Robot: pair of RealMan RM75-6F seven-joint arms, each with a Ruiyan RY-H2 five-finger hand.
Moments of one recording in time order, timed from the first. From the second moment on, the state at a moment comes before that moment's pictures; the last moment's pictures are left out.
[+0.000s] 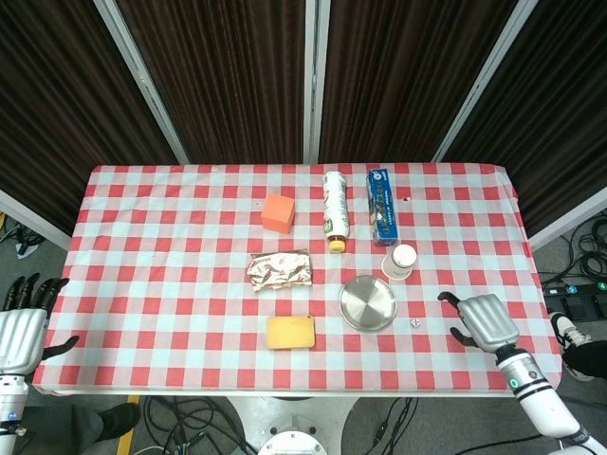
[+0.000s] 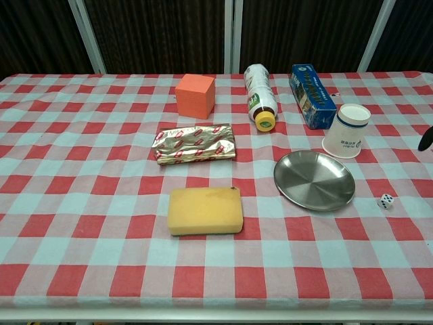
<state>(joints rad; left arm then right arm) -0.08 -1.15 -0.04 -1.62 1.42 1.46 0.16 0.35 -1.18 0.04 -1.56 -1.48 1.00 -0.17</state>
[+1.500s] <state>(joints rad) -0.07 -1.15 -0.04 -1.60 1.42 1.46 0.14 0.60 -1.45 0.04 -1.30 -1.54 0.89 -0.08</state>
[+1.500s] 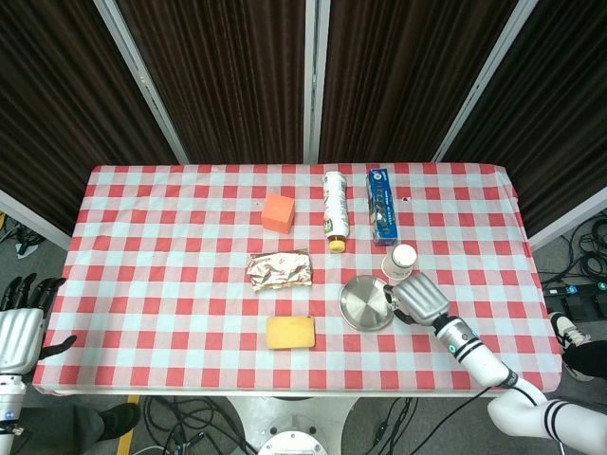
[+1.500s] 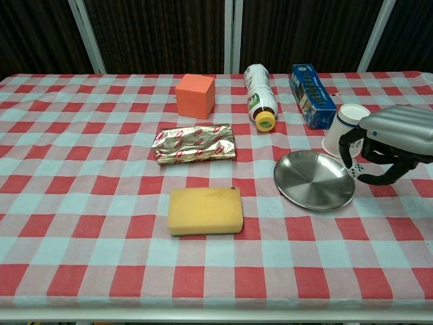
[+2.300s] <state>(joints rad) -0.07 -1.16 -0.05 -1.58 1.41 1.45 0.12 0.59 -1.42 0.10 -1.36 -1.47 1.05 -0.05</state>
